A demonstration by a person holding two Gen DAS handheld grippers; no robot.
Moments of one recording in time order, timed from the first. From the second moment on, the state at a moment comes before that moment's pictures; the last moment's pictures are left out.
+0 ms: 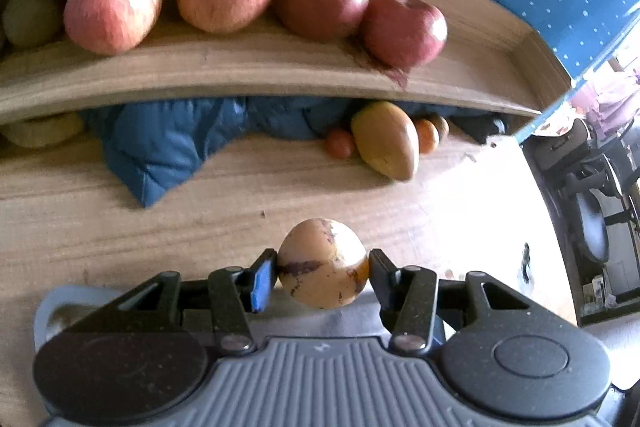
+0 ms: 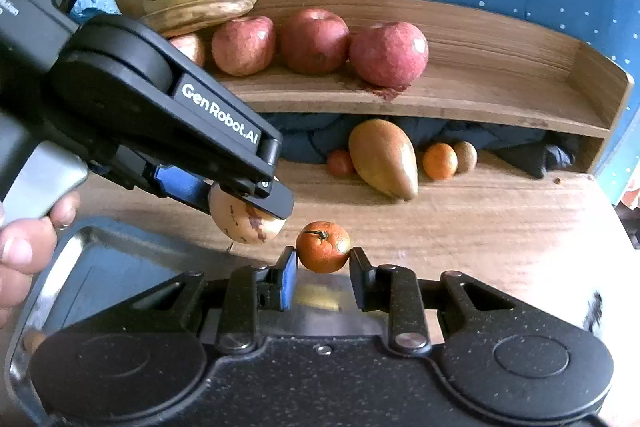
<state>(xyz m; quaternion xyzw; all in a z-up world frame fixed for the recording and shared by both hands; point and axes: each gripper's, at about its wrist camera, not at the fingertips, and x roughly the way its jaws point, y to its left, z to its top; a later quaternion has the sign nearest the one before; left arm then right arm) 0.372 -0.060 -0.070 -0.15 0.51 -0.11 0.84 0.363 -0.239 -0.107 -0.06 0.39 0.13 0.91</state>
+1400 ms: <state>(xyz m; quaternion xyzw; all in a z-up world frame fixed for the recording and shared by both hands) 0.274 -0.104 -0.091 -0.13 0.53 -0.09 0.83 0.233 -0.288 -0.115 -0.06 0.42 0.13 0.90</state>
